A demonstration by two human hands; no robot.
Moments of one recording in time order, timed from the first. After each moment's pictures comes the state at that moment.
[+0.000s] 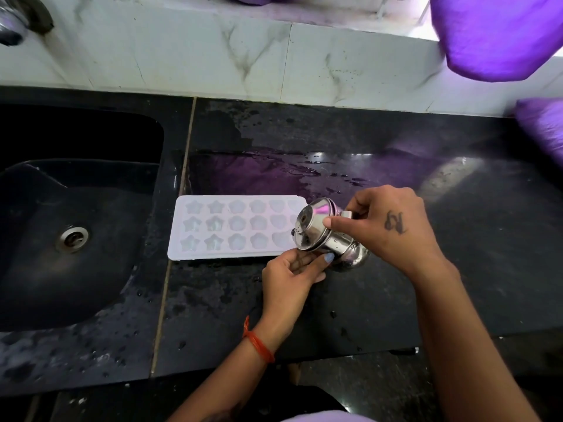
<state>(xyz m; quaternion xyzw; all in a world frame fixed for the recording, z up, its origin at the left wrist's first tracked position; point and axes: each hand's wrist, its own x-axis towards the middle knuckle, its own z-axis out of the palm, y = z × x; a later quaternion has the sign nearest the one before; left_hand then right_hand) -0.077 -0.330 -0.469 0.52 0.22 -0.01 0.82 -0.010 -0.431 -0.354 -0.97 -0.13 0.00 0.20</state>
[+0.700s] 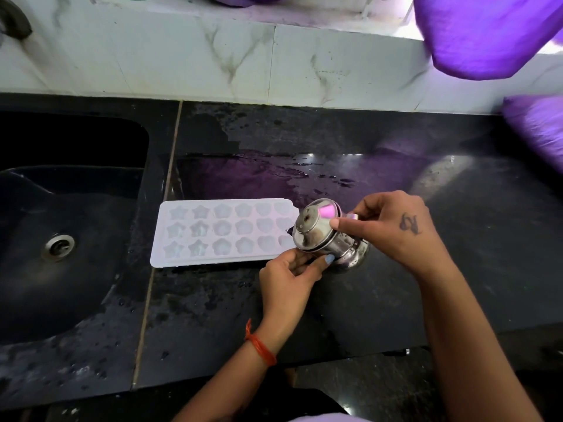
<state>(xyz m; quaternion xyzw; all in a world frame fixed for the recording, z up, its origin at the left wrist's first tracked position) -0.067 -0.349 -0.471 0.60 0.21 0.03 0.77 0.000 -0.465 -0.360 -0.95 -0.07 0.04 0.30</state>
